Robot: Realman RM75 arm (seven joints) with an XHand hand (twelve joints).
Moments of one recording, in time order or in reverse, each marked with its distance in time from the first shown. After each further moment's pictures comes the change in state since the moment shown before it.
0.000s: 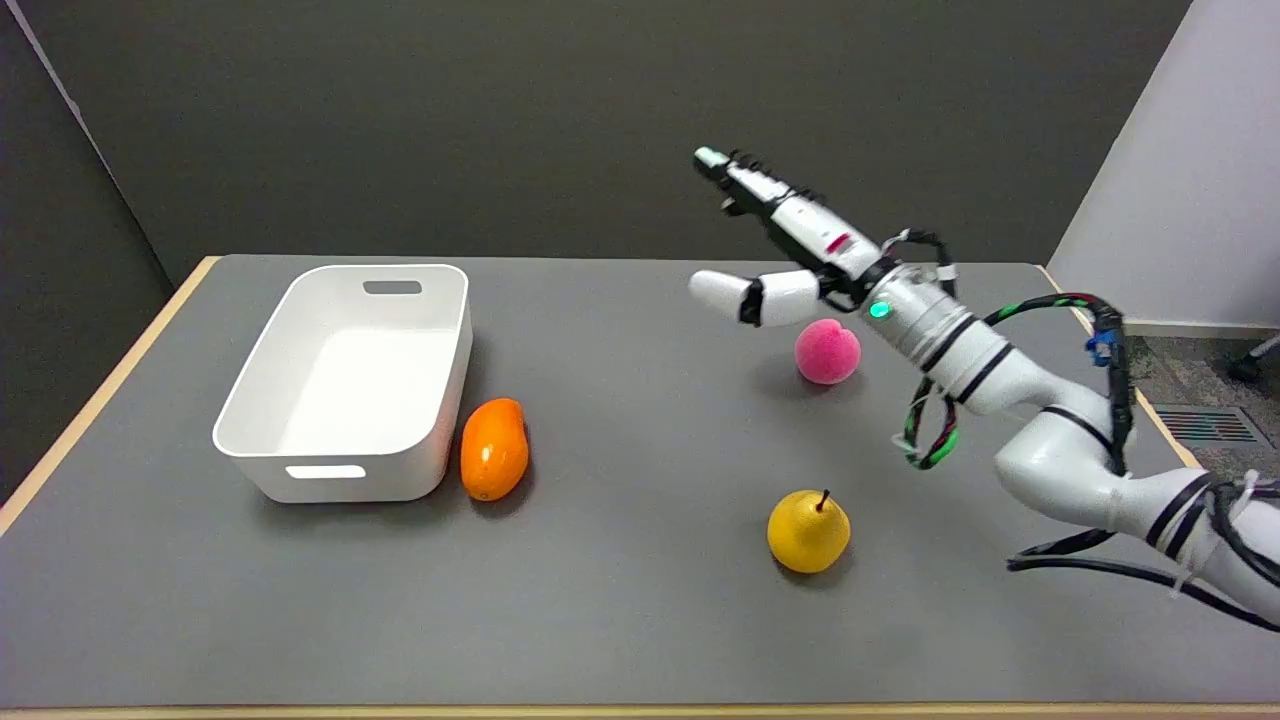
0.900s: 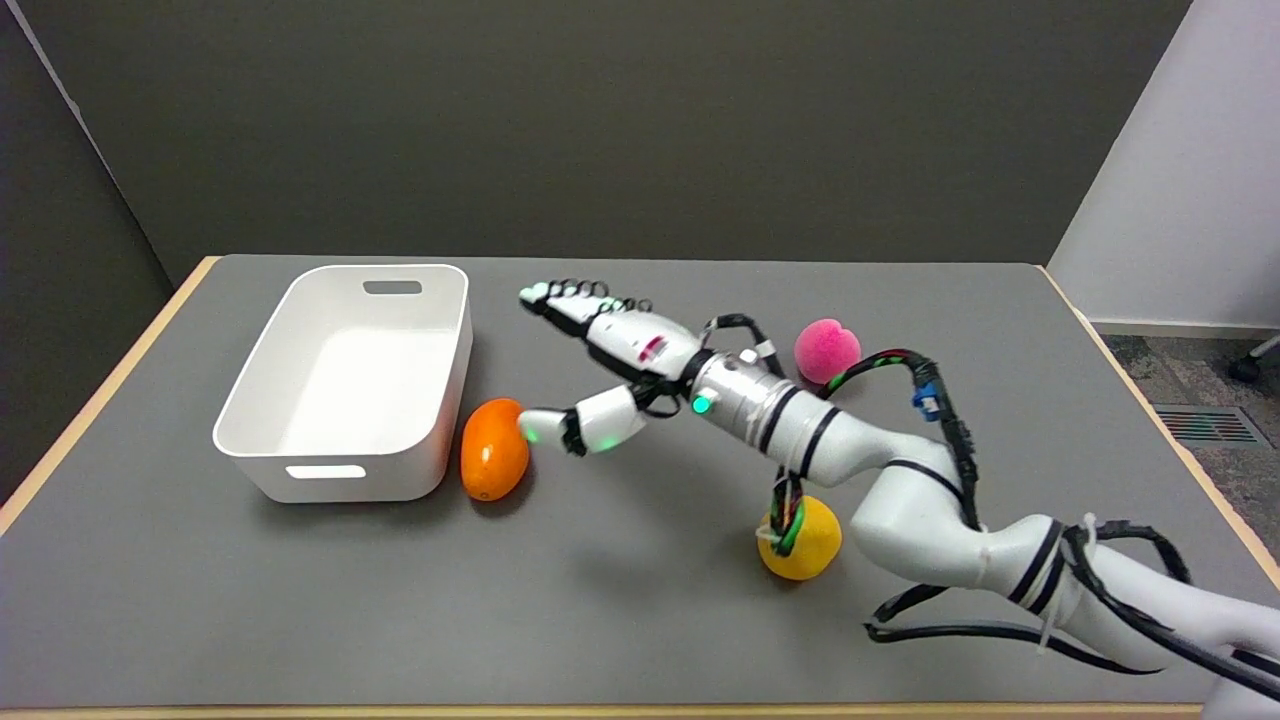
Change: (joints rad) arm 0.075 -0.267 -0.220 0.148 0.005 -0.416 -0.268
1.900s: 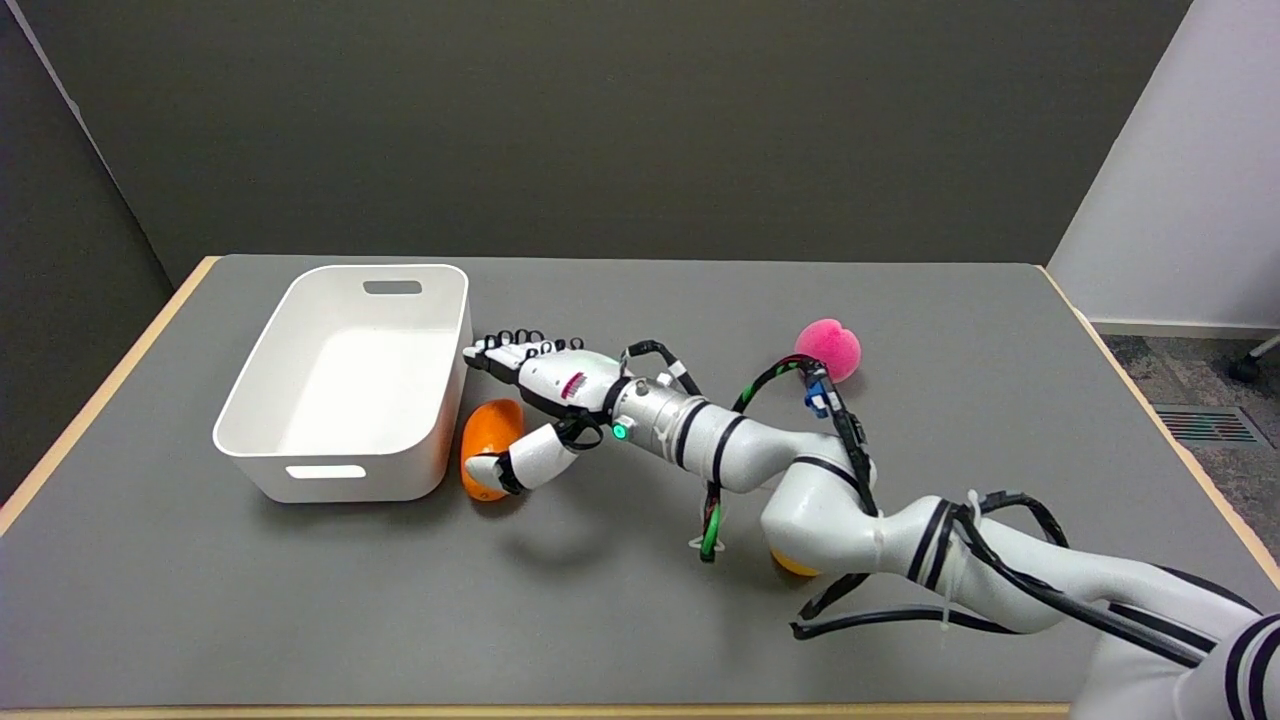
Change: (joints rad) arm 0.179 -0.162 -0.168 -0.257 -0.008 -0.063 -0.082
